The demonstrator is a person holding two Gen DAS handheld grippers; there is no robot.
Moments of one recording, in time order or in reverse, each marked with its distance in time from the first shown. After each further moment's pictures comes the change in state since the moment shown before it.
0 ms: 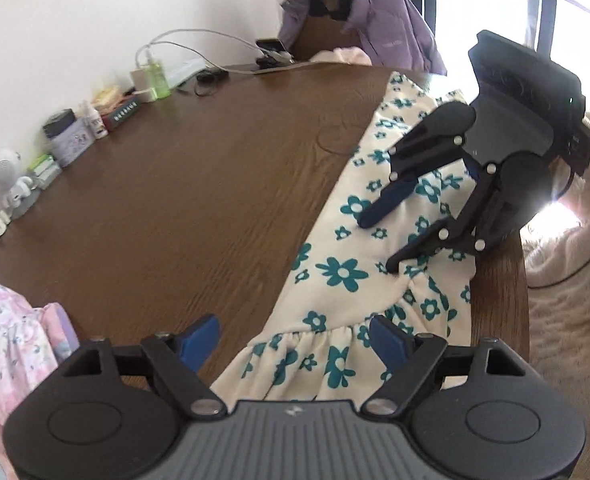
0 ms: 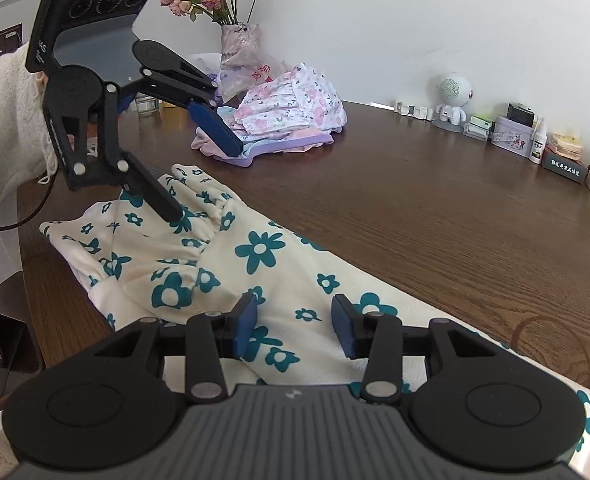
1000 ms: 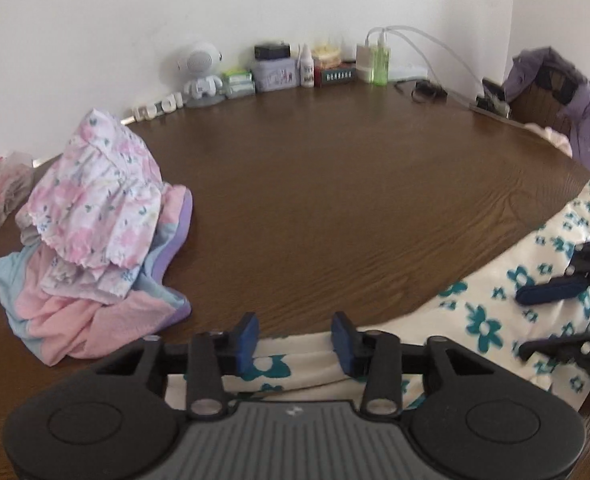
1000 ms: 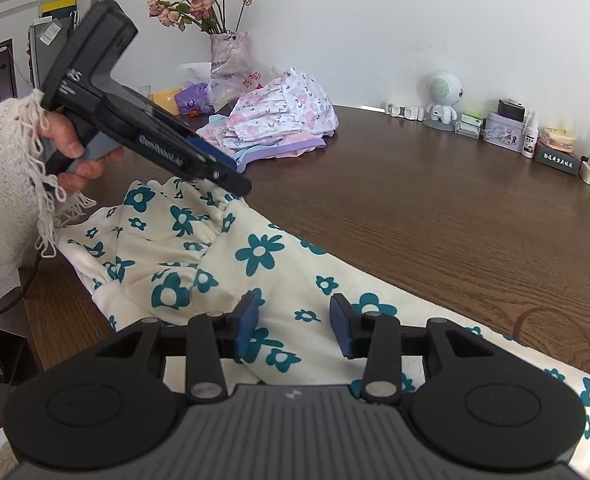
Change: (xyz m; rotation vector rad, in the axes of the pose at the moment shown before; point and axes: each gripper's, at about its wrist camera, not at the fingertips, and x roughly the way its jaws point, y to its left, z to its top) left arm 0.015 0.032 -0.035 -0.596 -0.011 0.395; right arm 0.001 0.000 -0.004 0.041 -0.027 -0.015
